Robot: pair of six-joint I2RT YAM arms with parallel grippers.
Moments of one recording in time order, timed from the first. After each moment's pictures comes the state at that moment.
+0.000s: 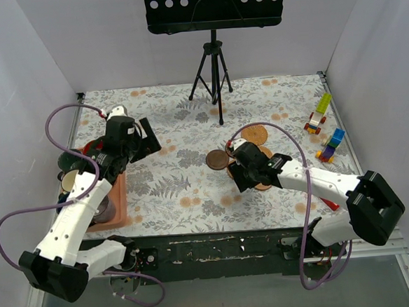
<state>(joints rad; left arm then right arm) -0.39 1.07 1.13 -0.76 -0.22 -0.60 0.82 1.36 0.80 -0.48 0.17 0.26</state>
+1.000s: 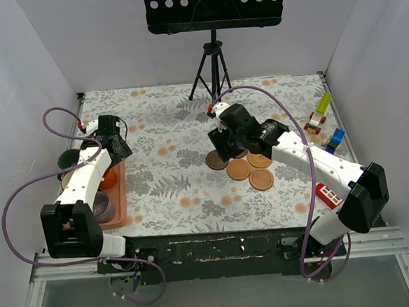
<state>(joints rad) -0.06 1.38 1.09 -0.79 -0.50 -0.59 0.82 1.48 1.35 -0.70 0.10 0.15</state>
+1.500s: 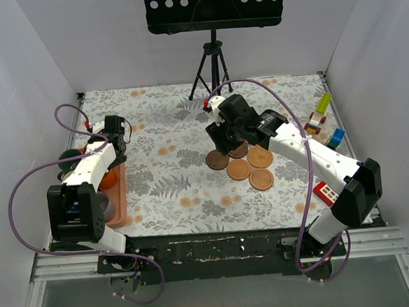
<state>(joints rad) -0.05 1.50 1.08 -0.71 -0.55 -0.53 0.79 1.54 1.48 -0.77 0.04 0.04</state>
